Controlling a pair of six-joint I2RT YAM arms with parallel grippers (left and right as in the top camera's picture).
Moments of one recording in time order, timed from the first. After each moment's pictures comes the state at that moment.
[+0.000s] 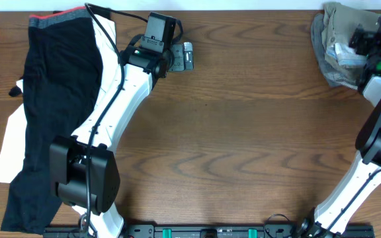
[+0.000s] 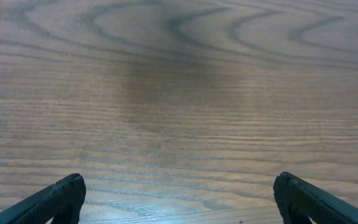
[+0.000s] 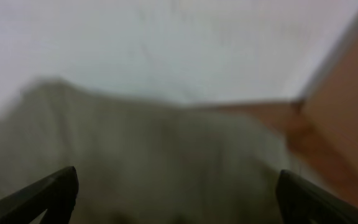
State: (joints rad) left arm -0.34 1.87 1.58 -0.62 -0.04 -0.35; right arm -0.45 2.32 1.50 0.54 -0.11 -0.15
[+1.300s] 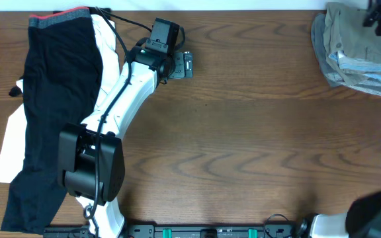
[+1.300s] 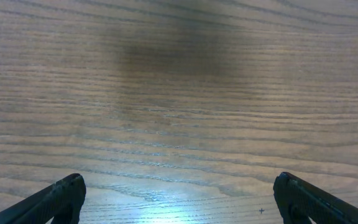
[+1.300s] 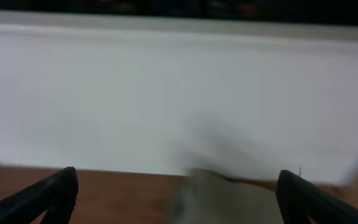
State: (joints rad) left arm -0.34 1.93 1.58 -0.67 -0.04 -0.35; right arm -0.35 1.55 1.50 -0.13 -0.41 -0.06
